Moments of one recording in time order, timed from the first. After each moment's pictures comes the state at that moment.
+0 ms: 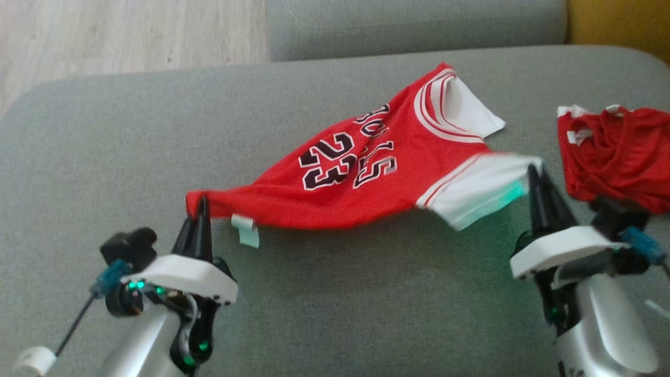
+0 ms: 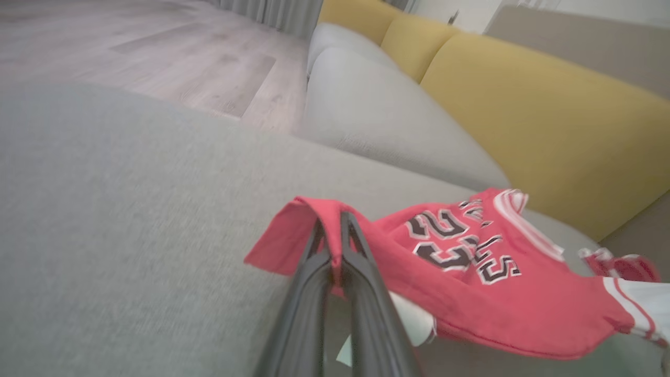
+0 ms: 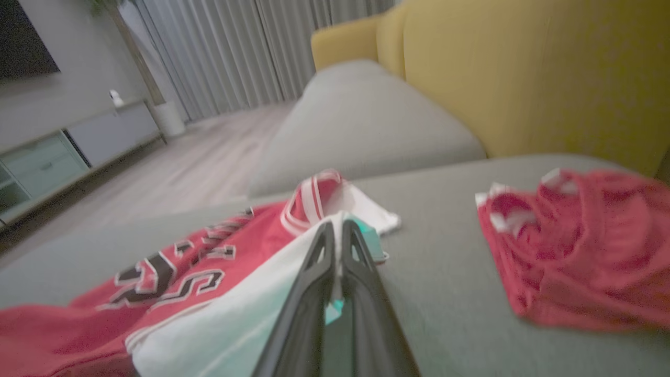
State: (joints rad) left arm -0.27 0.23 -0.45 0.34 -0.77 0.11 -0.09; right arm -0.24 -0.05 -0.02 0.40 0.21 0.13 -0.09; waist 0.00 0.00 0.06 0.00
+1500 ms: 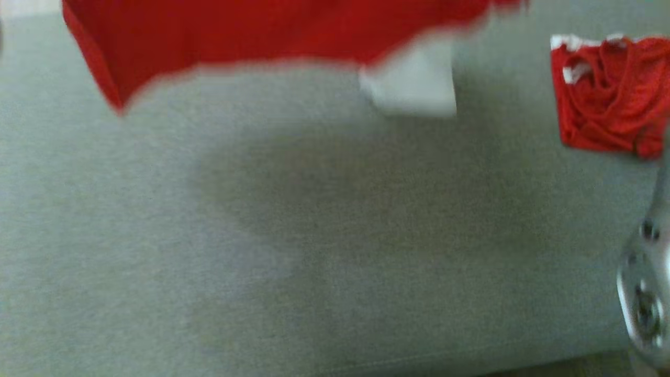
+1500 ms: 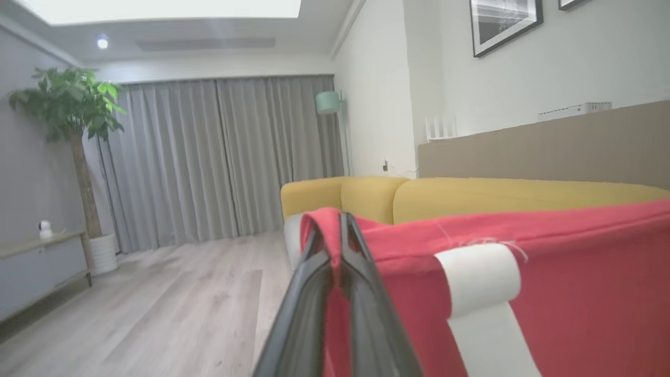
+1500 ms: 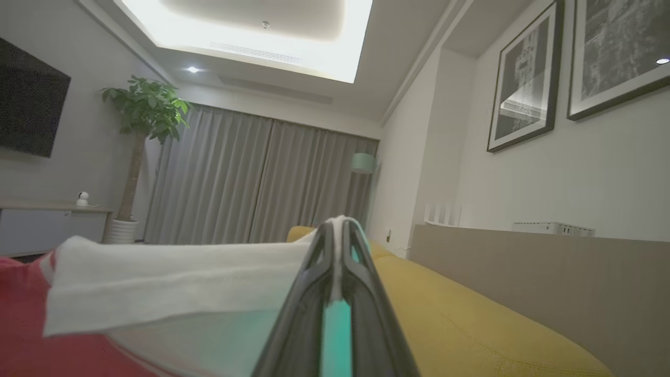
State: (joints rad) left arm -1.06 0.53 -0.37 0.15 -0.58 0.09 0.19; right arm -1.02 -0.14 -0.03 0.13 -0.01 0.13 0.10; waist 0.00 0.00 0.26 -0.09
